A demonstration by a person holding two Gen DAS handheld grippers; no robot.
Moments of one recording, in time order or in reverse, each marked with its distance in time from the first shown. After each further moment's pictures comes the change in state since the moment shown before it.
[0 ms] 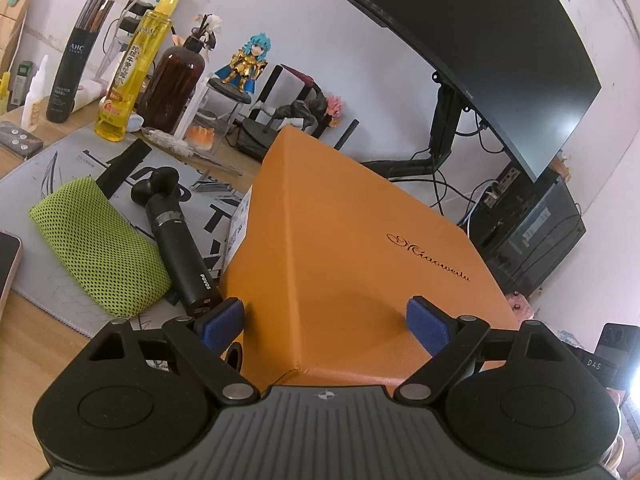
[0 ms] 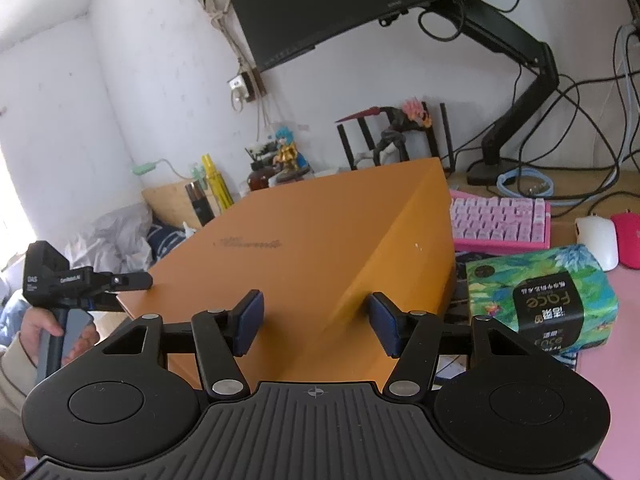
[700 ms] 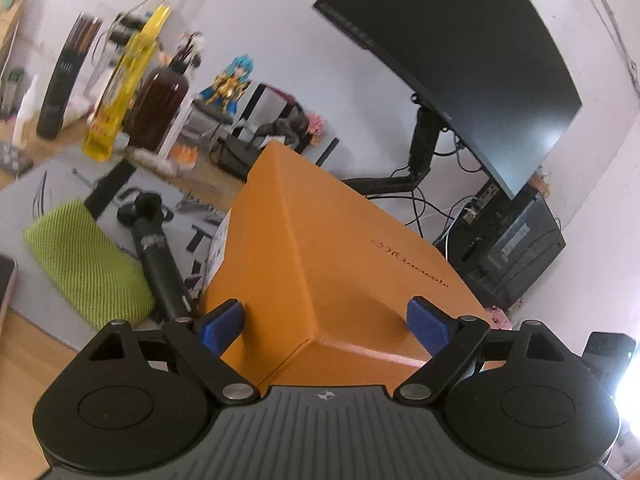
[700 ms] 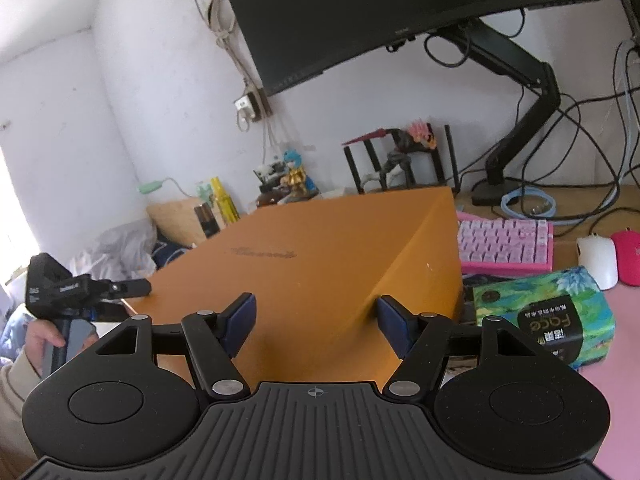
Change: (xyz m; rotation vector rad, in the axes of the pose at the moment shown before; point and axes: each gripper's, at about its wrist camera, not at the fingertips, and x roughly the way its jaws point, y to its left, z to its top) left arm -0.011 -0.005 0.012 -0.020 -0.029 -0.059; right arm -0.013 0.019 0.018 -0.012 -0.047 0.000
